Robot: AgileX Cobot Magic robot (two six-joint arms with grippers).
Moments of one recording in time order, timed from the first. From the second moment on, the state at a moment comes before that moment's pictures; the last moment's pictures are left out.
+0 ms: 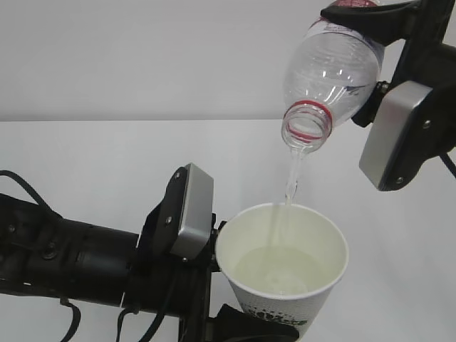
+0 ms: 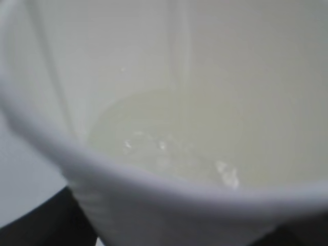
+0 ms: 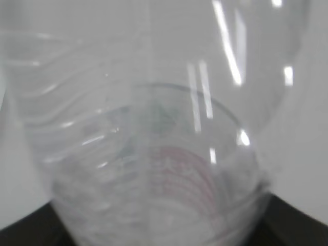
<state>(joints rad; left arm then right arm) -0.69 1.79 -0.64 1.09 -0.97 -0.53 0.25 1.32 -0.61 -0.69 -0.81 -1.04</state>
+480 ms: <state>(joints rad) -0.69 1.79 -0.64 1.09 -0.96 -0.53 0.25 1.32 -0.61 -0.69 -0.81 -1.05</state>
